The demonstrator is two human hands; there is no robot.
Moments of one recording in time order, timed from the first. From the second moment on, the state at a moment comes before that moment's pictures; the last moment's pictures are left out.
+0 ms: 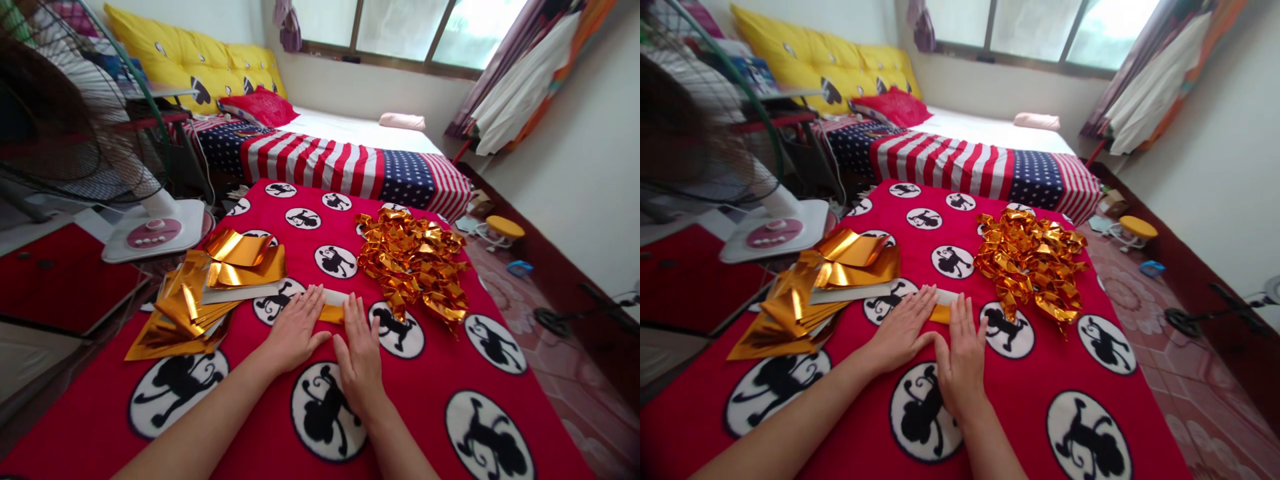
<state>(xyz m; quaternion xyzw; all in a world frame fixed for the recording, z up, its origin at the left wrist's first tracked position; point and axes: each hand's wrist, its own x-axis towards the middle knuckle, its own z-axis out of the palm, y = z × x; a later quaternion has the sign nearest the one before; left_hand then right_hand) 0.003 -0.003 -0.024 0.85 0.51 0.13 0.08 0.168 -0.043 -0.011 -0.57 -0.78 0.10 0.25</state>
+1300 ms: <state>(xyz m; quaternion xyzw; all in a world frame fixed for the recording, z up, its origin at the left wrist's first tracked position) 0.056 -0.018 -0.017 0.85 0.47 0.15 0.18 0.179 -0.045 -0.039 -0.60 -0.80 -0.01 0.09</state>
